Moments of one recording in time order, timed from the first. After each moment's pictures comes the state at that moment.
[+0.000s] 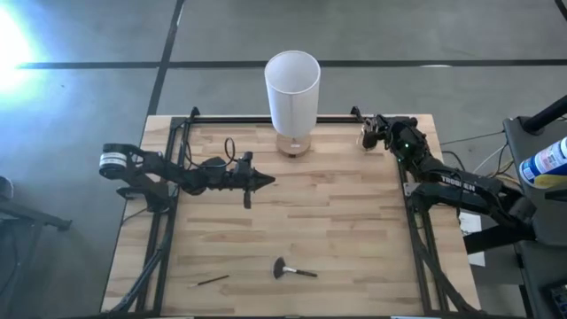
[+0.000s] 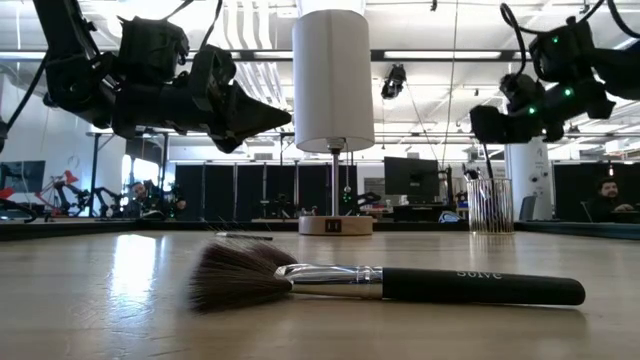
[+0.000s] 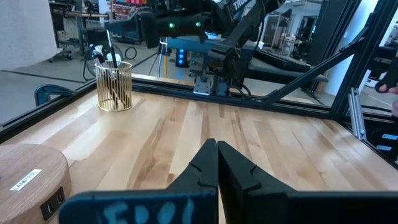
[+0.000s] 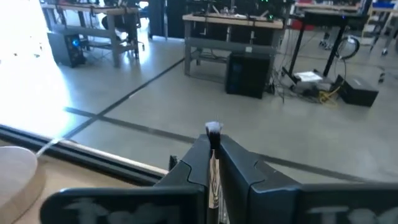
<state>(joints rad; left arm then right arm) 0.17 1.50 0.35 1.14 0.13 -0.13 -0.82 0.83 0.20 0.49 0.42 0.04</state>
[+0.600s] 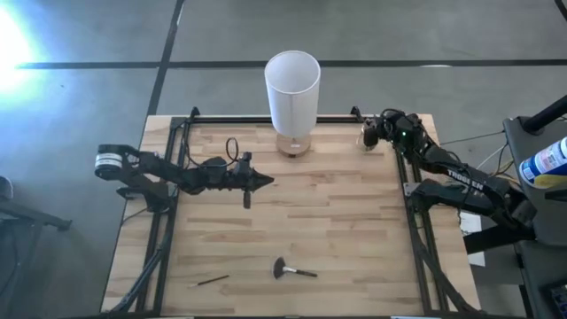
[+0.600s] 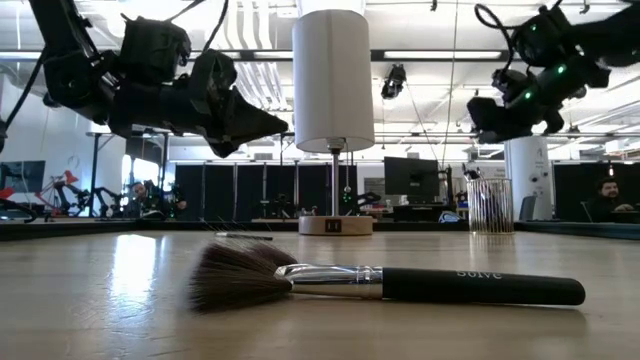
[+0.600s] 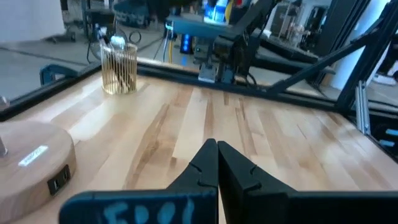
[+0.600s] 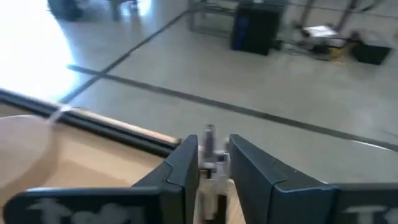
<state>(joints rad) 0.17 1.46 0.35 1.04 0.12 -0.16 -0.82 0.80 0.42 0.00 0.39 0.14</state>
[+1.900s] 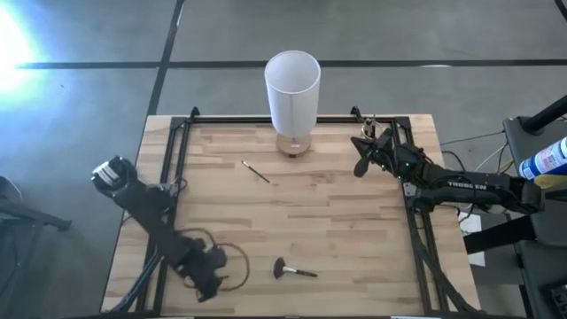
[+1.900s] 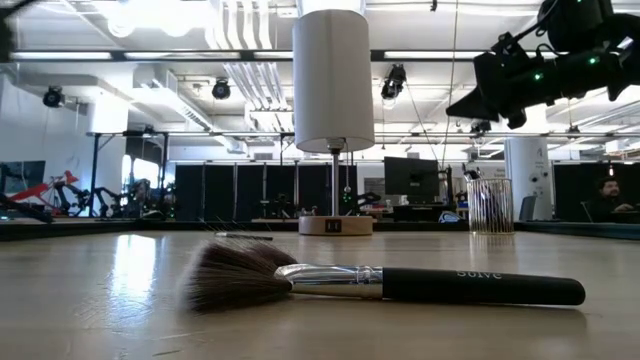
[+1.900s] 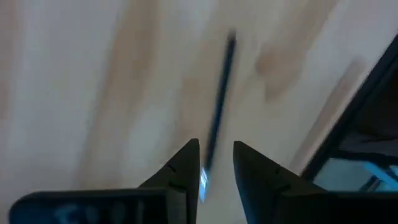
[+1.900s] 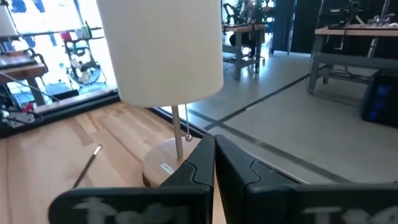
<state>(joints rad) -0.82 1.56 1.00 -0.75 0.13 -1.26 -0.38 0.73 0.22 0.43 0.31 0.11</state>
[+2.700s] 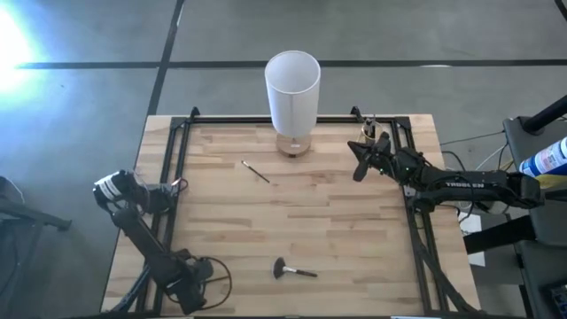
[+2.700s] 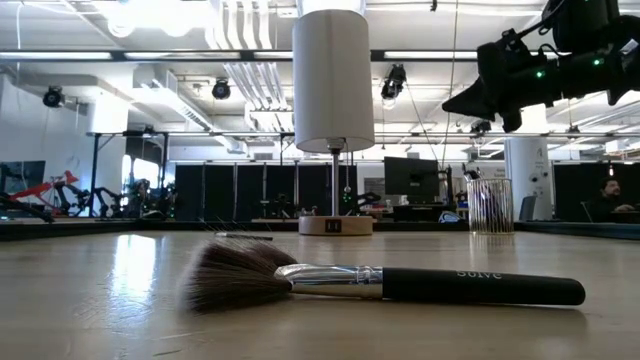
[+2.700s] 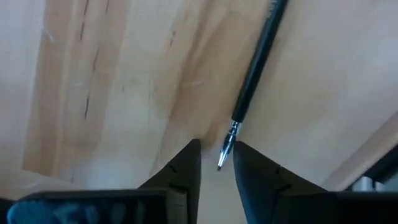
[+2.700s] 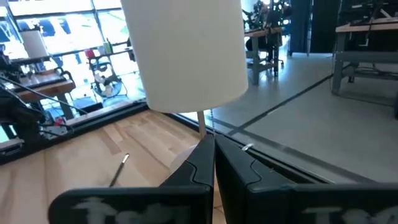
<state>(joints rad) -1.01 1.69 0.98 -0.73 0.17 -1.49 -0.31 0.77 0.19 0.55 0.32 0.18</state>
